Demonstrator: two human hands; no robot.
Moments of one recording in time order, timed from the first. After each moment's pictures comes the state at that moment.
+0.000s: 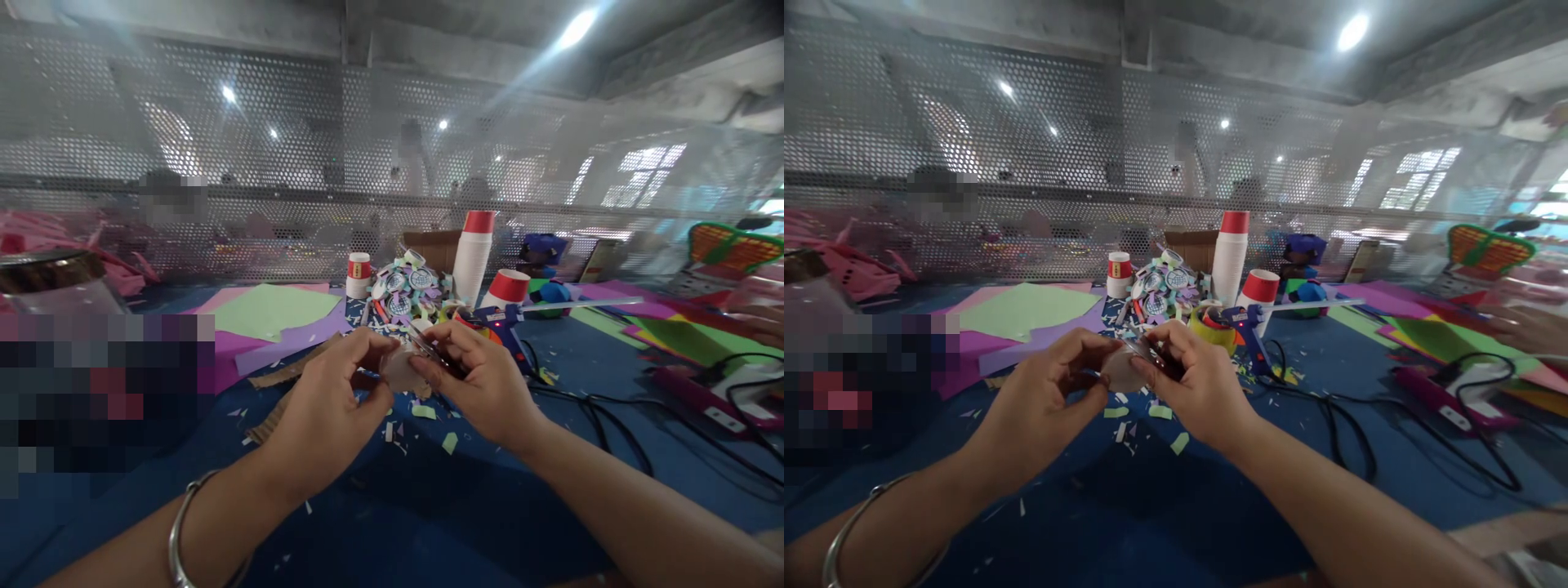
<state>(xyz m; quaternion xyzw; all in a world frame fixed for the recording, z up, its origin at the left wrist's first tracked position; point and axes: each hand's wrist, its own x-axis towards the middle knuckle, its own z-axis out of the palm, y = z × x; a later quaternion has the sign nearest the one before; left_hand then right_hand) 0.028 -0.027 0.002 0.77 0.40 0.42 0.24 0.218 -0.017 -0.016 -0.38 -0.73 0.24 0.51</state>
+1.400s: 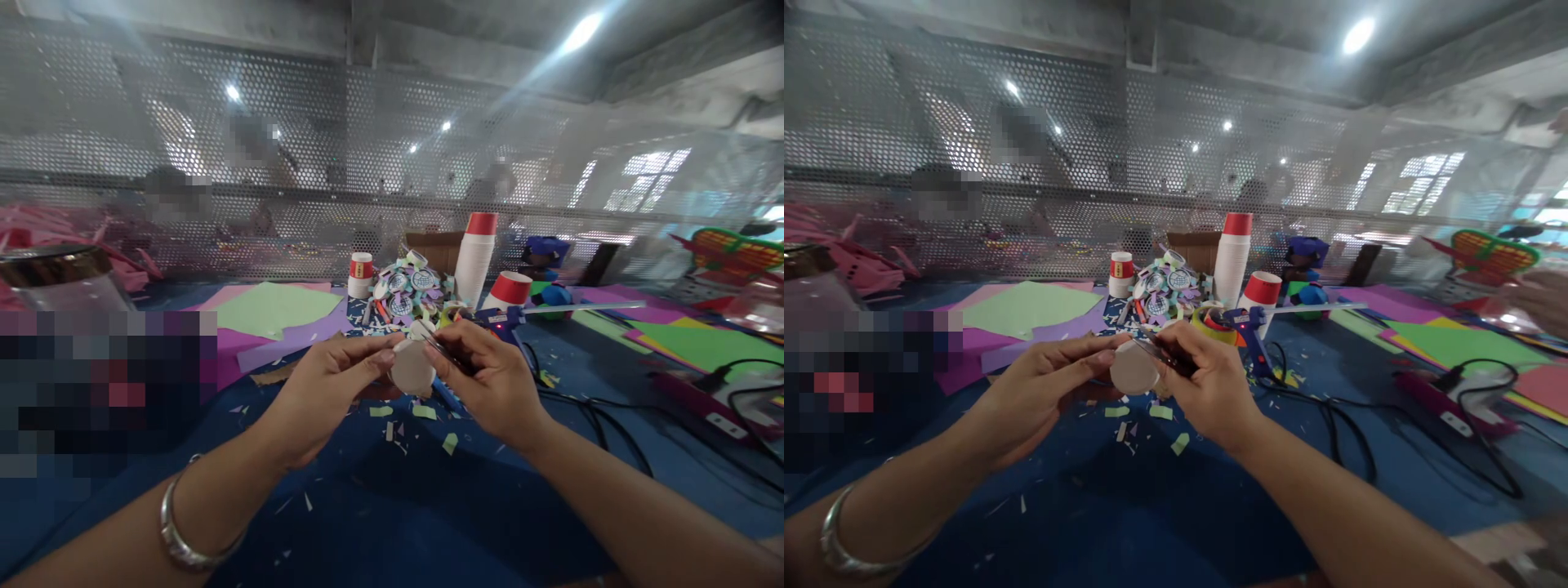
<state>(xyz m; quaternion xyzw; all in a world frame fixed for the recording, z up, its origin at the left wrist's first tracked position) 0.028 -0.017 0.006 0.55 0.37 0.44 0.61 0.225 -0.014 -0.018 -0.38 -0.75 0.13 0.52</state>
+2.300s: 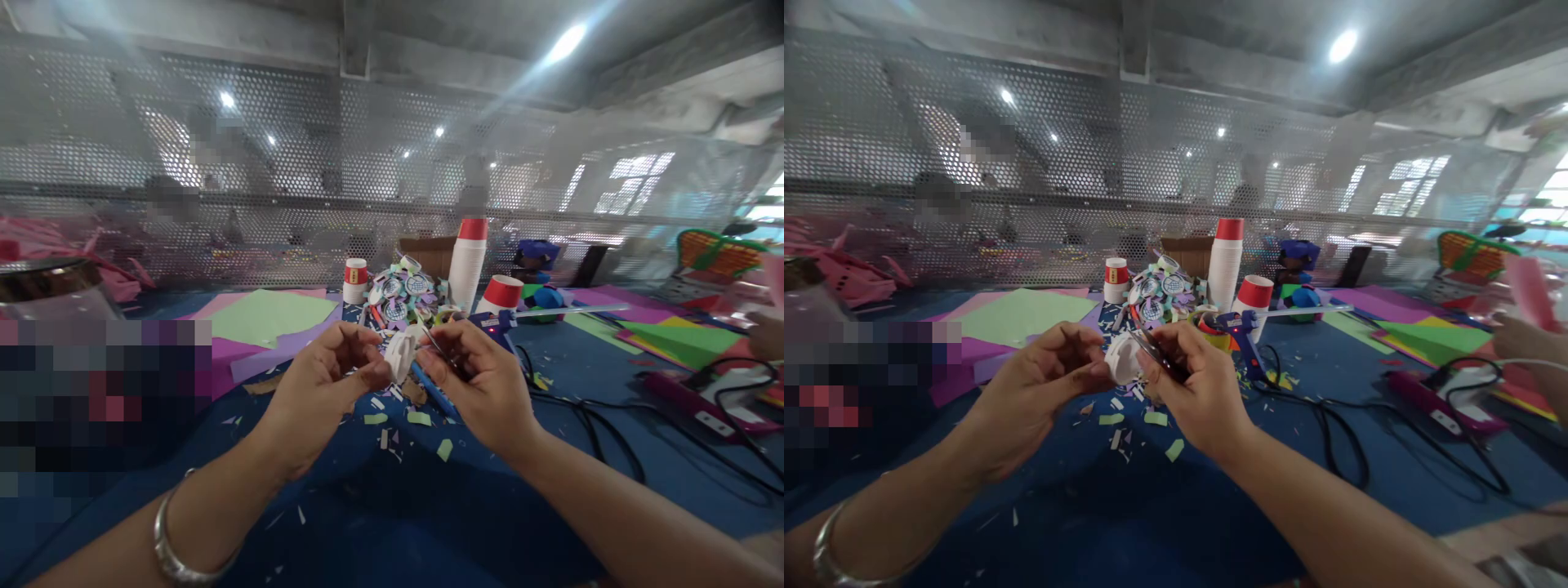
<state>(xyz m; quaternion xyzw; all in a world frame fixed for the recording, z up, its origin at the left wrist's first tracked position) 0.029 -0.019 0.007 0.57 0.33 0.50 0.56 0.216 -0.023 -0.011 -0.40 -0.70 0.18 0.57</state>
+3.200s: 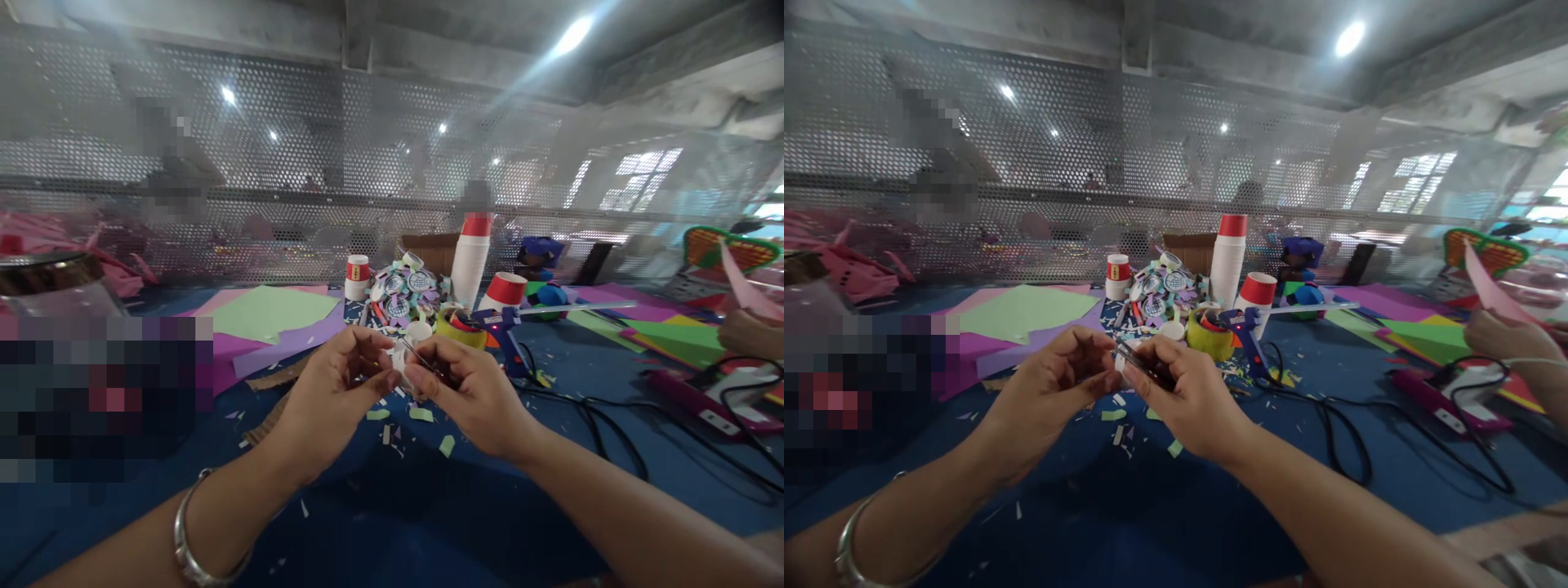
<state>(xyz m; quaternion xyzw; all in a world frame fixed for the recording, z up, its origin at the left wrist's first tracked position) 0.035 -0.020 -0.003 0.64 0.34 0.49 0.48 0.213 -0.021 -0.011 -0.34 -0.74 0.32 0.48</state>
